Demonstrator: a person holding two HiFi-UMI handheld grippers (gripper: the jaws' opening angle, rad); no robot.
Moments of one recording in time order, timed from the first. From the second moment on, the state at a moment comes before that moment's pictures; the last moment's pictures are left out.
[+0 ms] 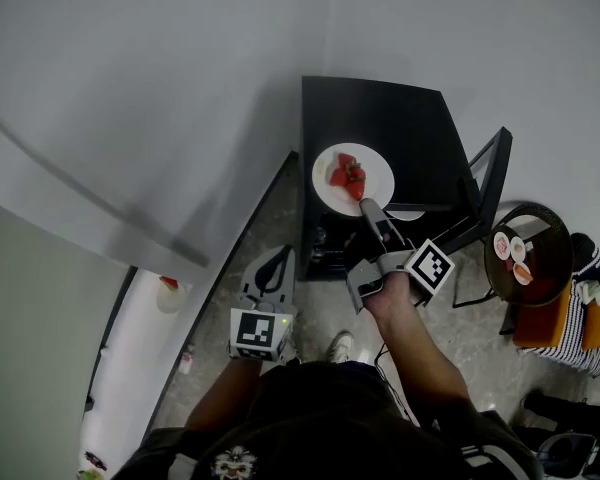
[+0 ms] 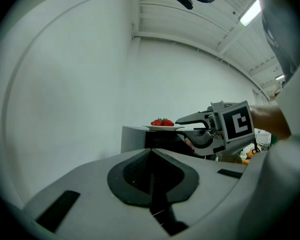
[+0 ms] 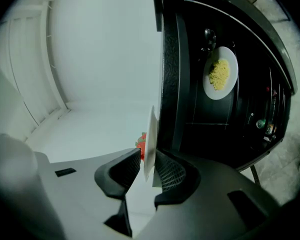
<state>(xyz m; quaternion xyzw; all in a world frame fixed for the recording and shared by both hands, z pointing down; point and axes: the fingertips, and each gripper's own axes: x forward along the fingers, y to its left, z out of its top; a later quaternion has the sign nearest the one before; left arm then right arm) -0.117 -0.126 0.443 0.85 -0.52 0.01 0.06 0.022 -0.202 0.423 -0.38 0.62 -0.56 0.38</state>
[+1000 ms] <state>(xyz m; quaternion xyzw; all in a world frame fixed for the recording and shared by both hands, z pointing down) -0.113 -0.127 0.447 0.86 -0.51 0.02 0.05 0.027 -0.174 0.402 -0.36 0.64 -0.56 0.39</state>
